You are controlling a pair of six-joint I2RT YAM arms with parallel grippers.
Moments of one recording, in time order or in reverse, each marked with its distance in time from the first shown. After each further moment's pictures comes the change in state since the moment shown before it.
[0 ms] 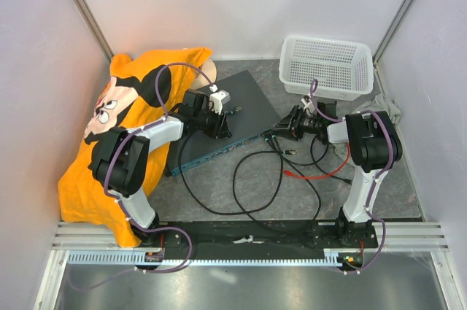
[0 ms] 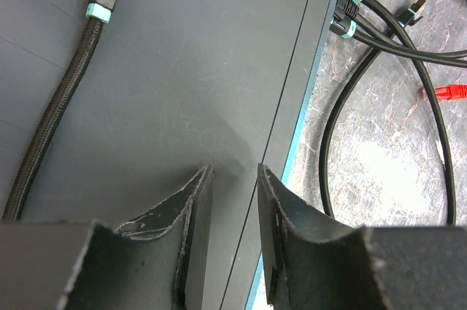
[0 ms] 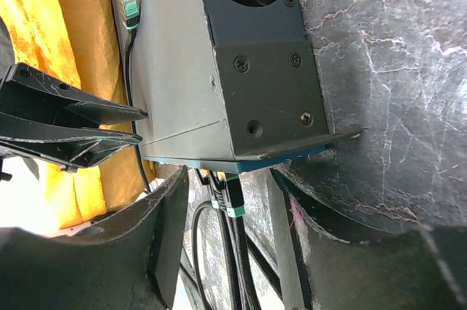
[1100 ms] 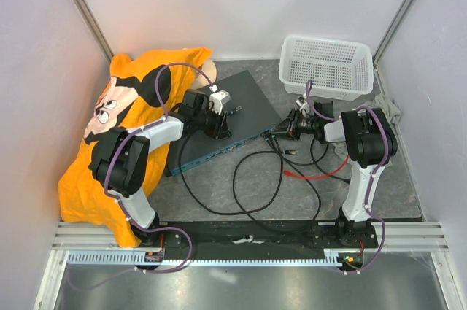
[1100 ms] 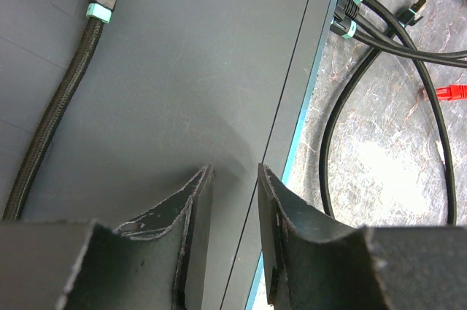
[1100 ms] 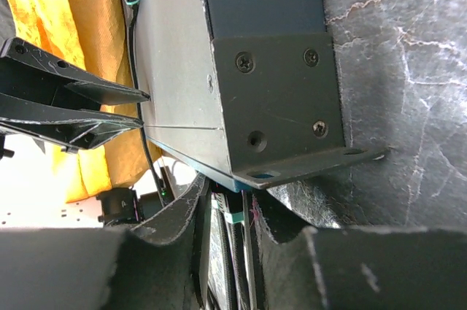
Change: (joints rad) left arm 0.000 0.000 0.000 0.000 -0.002 0.000; right arm 0.011 0.066 0.037 0.004 -0.084 -0.018
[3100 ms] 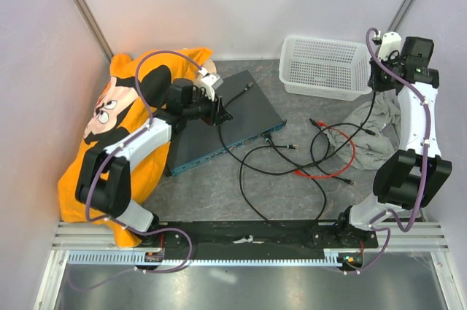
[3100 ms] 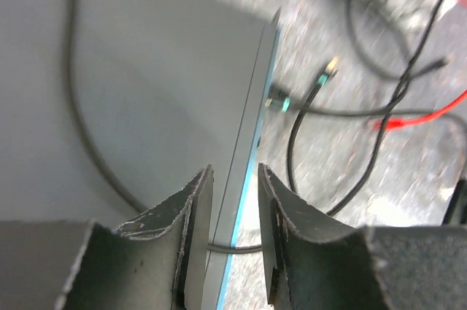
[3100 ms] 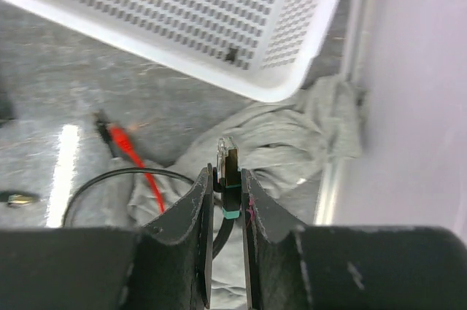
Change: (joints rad) left arm 0.011 -0.187 0.004 0.079 0.037 -0.070; right arm -0.412 -0.441 0.741 -1.247 0.692 -1.207
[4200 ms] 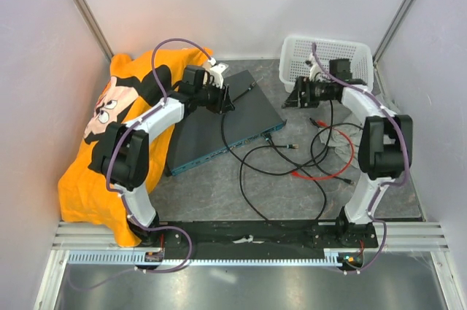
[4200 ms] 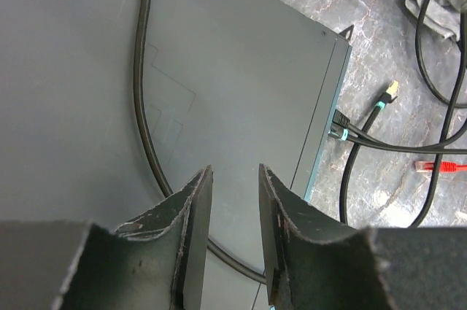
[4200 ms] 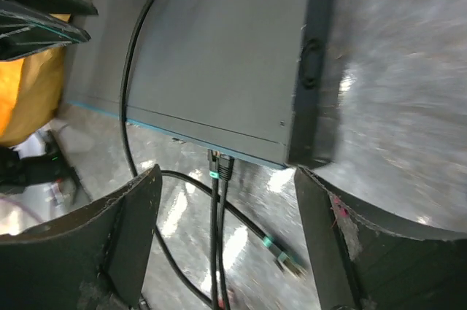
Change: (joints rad) left arm 0.005 0.246 0.278 -0.152 -0.091 0.009; right arm 0.332 0.245 -0.219 0.303 -0.573 0.426
